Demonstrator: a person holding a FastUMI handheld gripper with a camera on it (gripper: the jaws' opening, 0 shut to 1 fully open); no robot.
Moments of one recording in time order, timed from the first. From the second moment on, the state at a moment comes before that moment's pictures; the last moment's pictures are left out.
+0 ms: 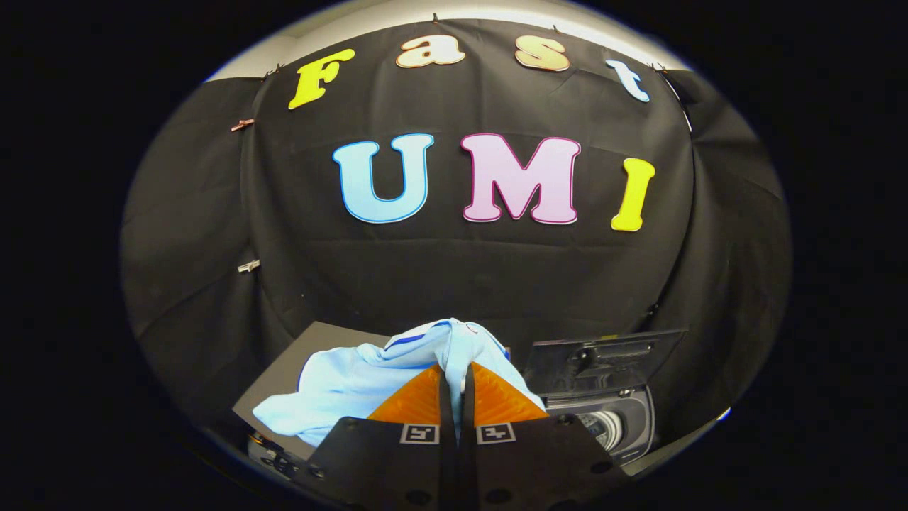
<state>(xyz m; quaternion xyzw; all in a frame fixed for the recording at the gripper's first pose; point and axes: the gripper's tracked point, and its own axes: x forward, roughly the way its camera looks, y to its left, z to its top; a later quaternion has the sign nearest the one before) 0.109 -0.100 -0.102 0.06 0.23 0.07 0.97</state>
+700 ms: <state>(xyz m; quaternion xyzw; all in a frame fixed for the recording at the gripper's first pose) 0.124 -0.290 -0.118 0.10 0.22 0.05 0.97</state>
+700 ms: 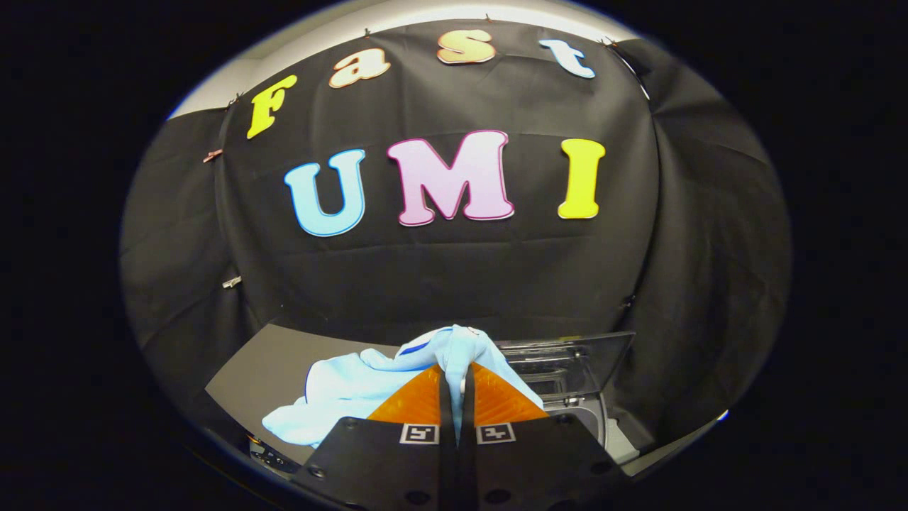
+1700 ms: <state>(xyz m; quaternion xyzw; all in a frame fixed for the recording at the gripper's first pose) 0.134 -0.388 -0.171 0.09 0.25 0.07 0.96</state>
